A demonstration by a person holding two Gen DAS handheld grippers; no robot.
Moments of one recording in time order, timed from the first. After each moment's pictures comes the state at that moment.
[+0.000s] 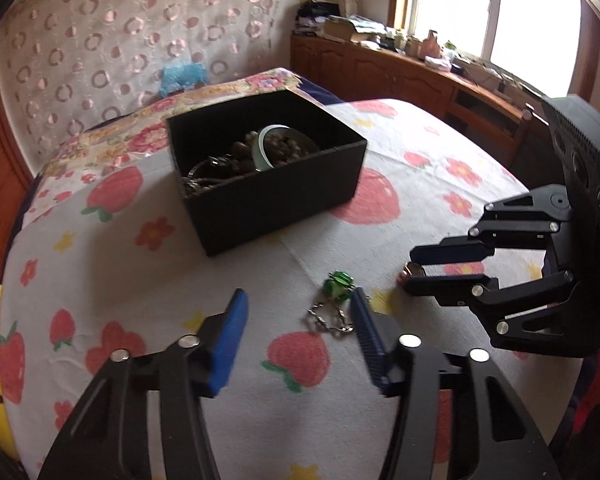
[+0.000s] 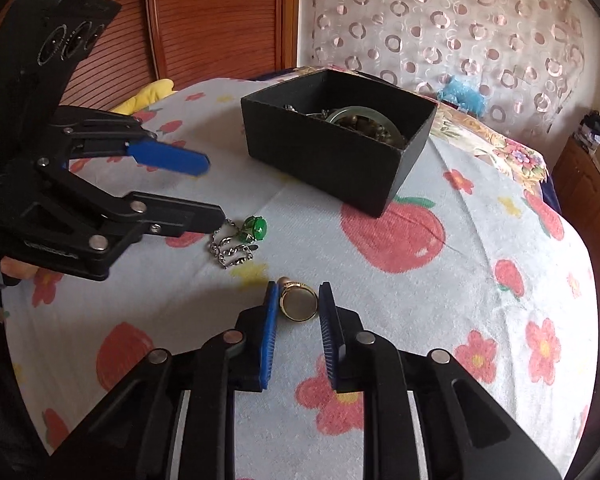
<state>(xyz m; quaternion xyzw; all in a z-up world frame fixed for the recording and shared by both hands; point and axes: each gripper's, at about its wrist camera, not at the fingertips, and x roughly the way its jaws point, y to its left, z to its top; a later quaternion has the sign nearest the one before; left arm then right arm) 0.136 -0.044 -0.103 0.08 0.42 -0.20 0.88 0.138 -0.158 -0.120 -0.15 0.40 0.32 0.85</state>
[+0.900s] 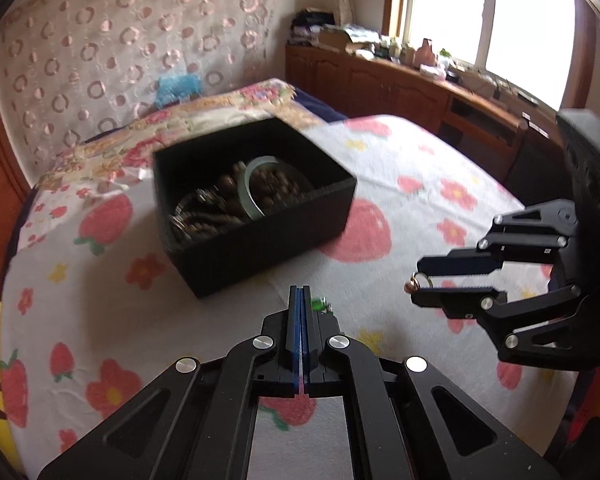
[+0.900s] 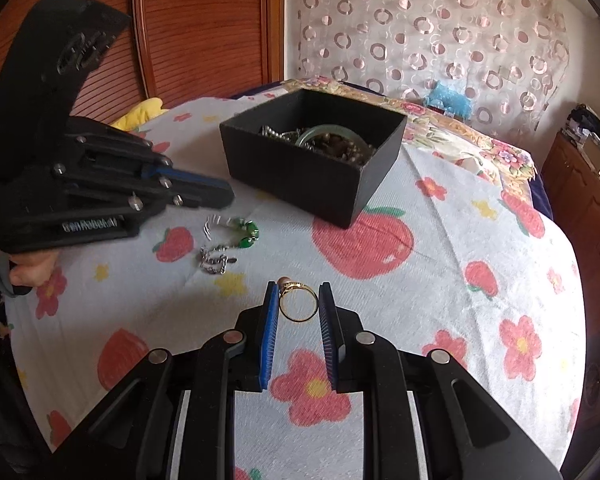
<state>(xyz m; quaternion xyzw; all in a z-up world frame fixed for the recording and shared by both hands) 0.146 -0.053 -0.081 0.08 0.39 -0.21 0.89 0.141 -0.176 -0.100 -0.13 0.38 0.31 0.86</state>
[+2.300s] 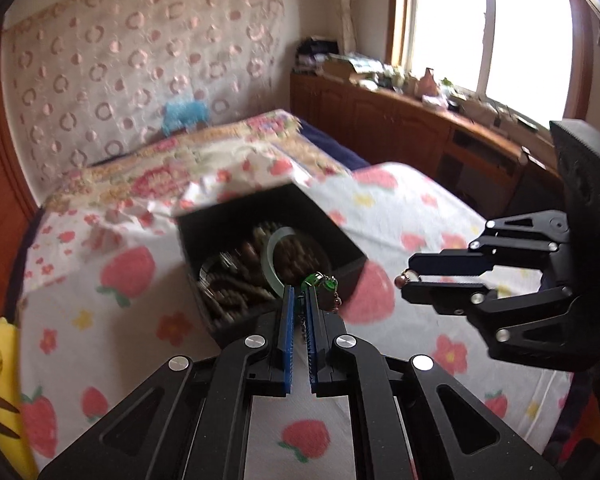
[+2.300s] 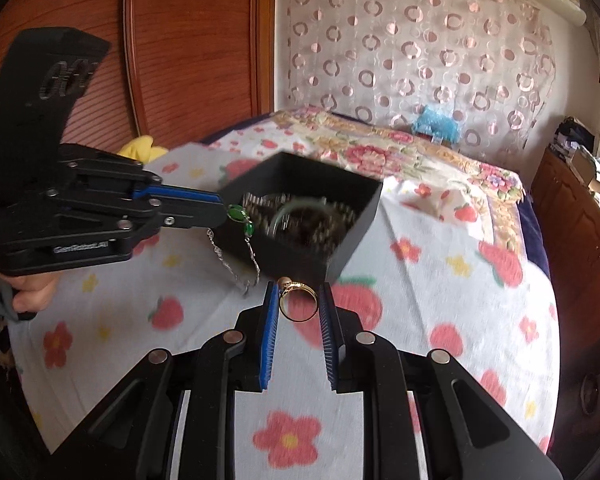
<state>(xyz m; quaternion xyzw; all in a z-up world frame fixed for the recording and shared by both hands) 0.162 -0.043 -0.041 0.06 0.34 -0.20 0.92 0.173 -0.172 -0.054 -0.11 0.33 0.30 0.89</state>
